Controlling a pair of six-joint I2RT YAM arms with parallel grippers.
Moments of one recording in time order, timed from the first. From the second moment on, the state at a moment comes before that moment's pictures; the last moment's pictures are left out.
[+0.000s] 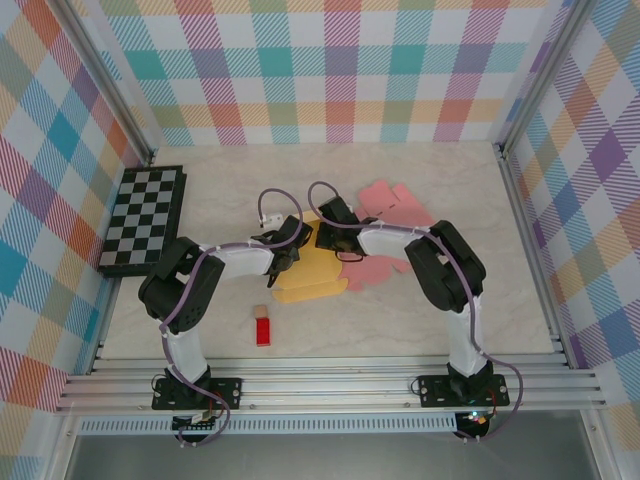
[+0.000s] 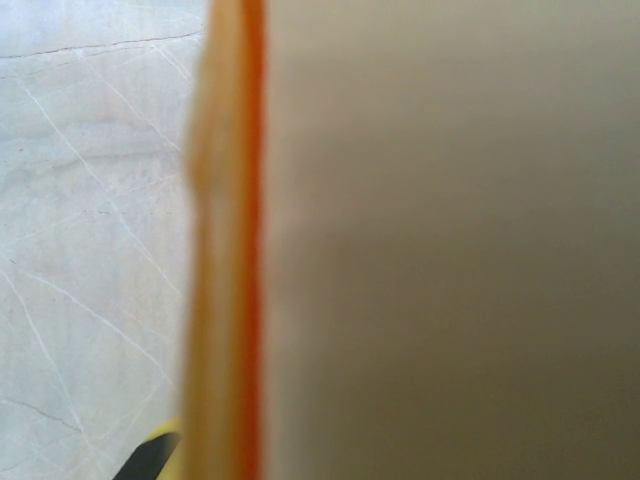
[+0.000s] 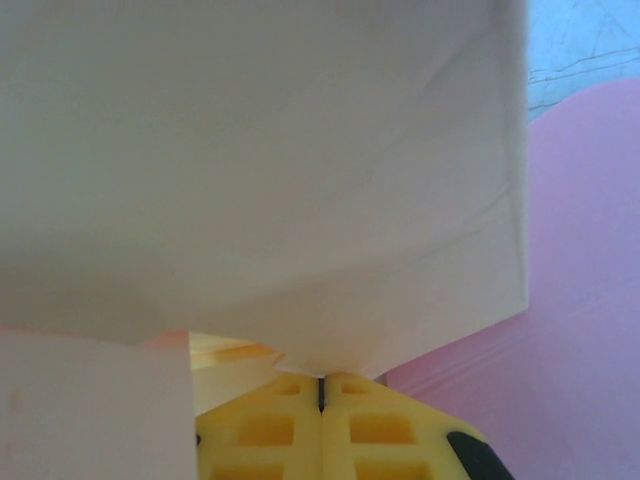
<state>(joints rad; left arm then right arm) -0.61 1.85 1.01 -0.22 -0.54 -0.71 0.70 2.07 1.33 -0.18 0.07 0.76</state>
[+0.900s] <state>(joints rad) -0.61 1.85 1.01 -0.19 -0.51 -0.71 0.27 1.62 1.24 -0.31 -0.44 -0.10</state>
